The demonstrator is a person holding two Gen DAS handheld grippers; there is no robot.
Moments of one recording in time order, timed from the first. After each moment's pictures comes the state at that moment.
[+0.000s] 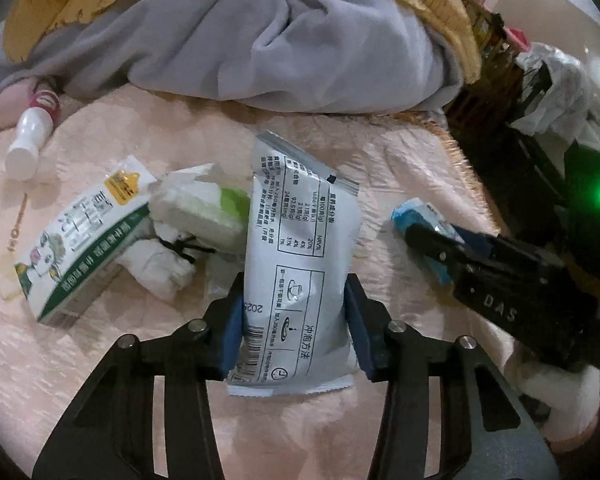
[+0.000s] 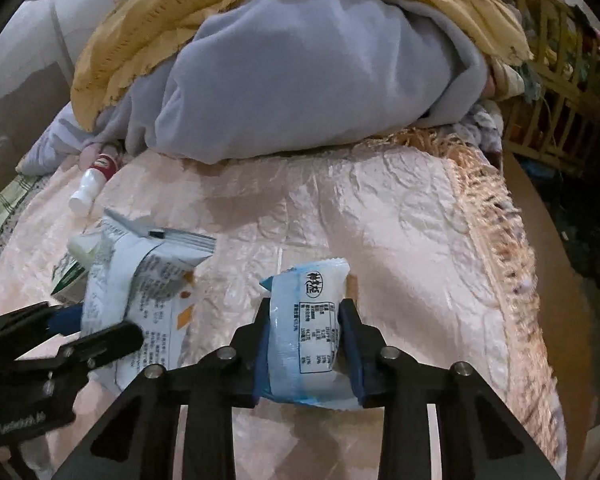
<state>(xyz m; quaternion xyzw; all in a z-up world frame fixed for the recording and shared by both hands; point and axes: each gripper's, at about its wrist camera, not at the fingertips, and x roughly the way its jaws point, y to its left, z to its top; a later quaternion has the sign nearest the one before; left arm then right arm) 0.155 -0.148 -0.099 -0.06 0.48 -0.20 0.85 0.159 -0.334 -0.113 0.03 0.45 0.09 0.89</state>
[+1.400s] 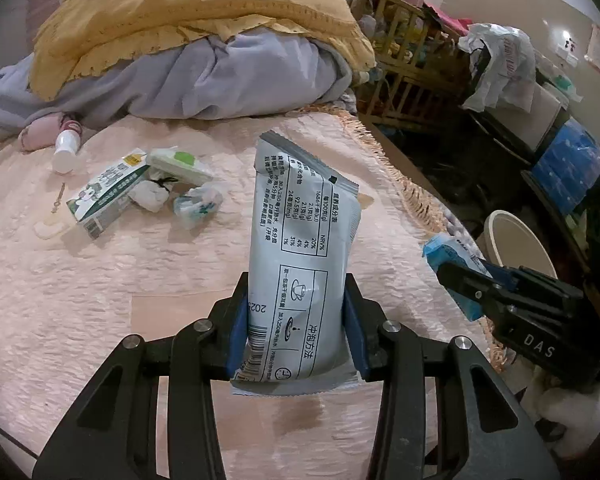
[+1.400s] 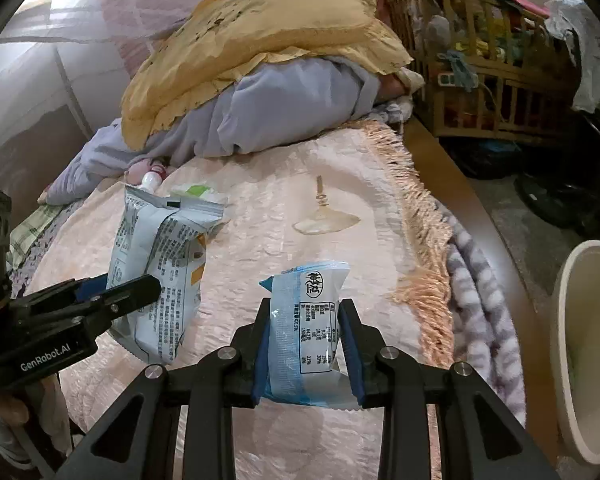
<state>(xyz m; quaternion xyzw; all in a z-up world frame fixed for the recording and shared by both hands) -0.003 -0.171 -0.047 -0.01 0.42 -0.23 0.88 -0.045 -0.369 -0.067 0.09 0.40 0.07 0.91</state>
